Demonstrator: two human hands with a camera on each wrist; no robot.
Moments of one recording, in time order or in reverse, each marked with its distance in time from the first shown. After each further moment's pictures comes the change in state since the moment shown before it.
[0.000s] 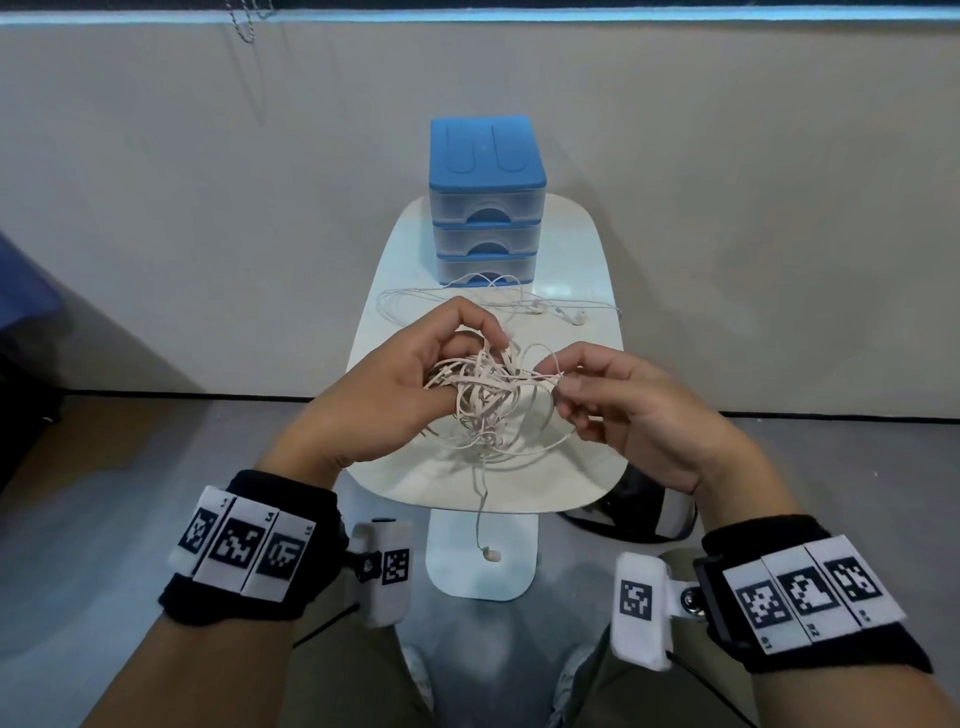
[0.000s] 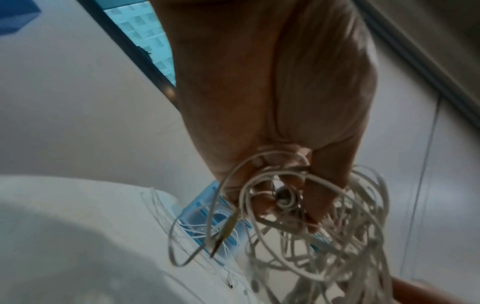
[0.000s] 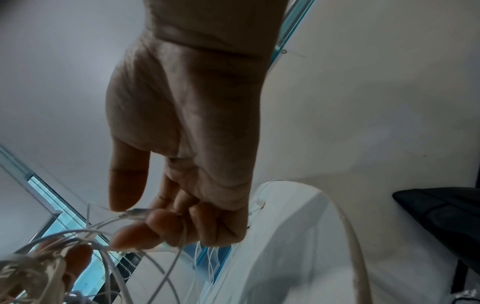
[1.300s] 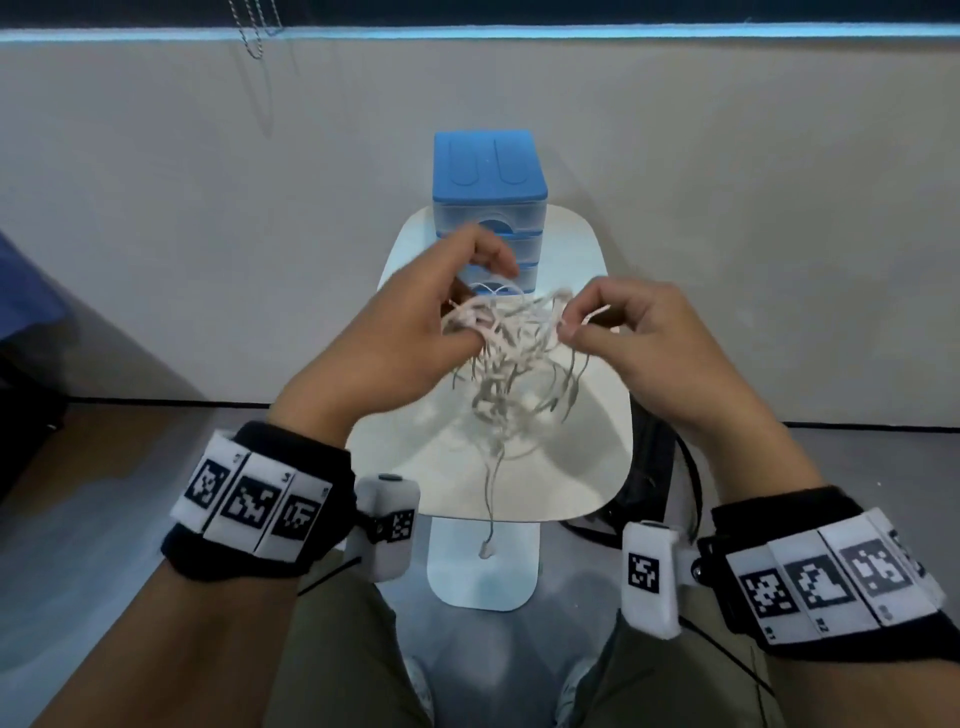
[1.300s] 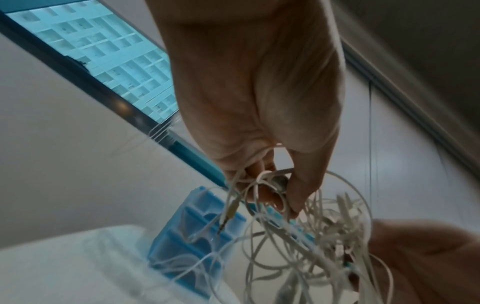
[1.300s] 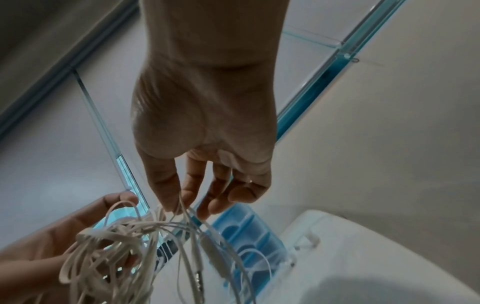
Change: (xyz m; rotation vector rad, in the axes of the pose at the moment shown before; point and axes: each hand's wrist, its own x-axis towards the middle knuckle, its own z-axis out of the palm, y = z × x) left_hand 0.023 0.039 -0.011 0.339 0.161 0.233; right_hand 0.008 -0.053 0.013 -0.558 0.307 -0.376
